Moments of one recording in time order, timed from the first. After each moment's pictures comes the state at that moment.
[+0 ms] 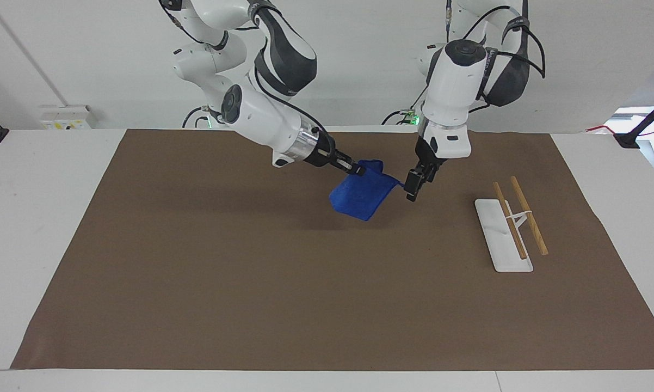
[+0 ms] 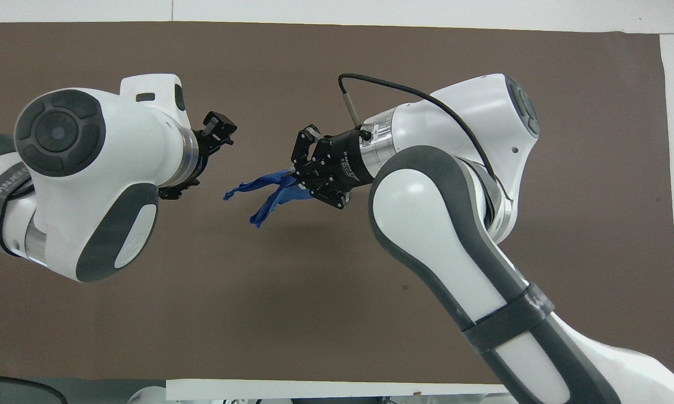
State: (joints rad) left arm -0.16 0.01 -0.38 -1.90 0.04 2.05 -1.31; right arm 0.53 0.20 -0.02 -1.75 0.93 2.10 1.01
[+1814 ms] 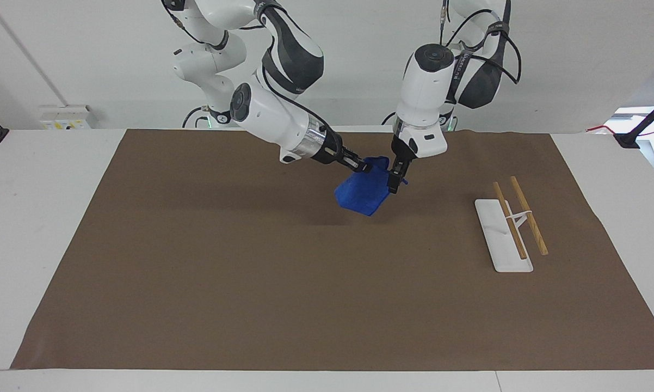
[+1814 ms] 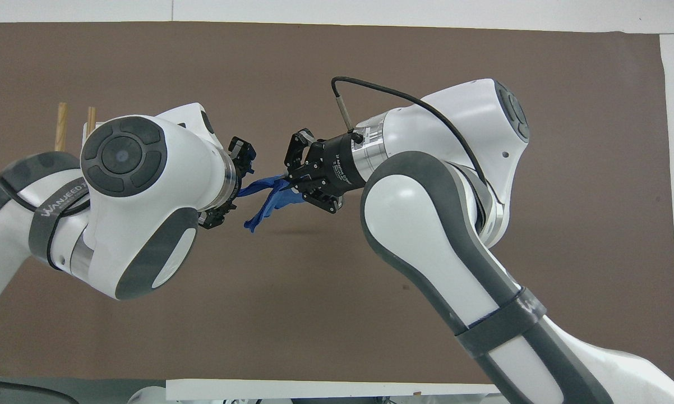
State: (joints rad) left arm -0.18 0.01 -0.43 -1.93 0.01 2.01 -1.65; right arm 0.54 0.20 -0.02 -1.75 0.94 2.10 1.03
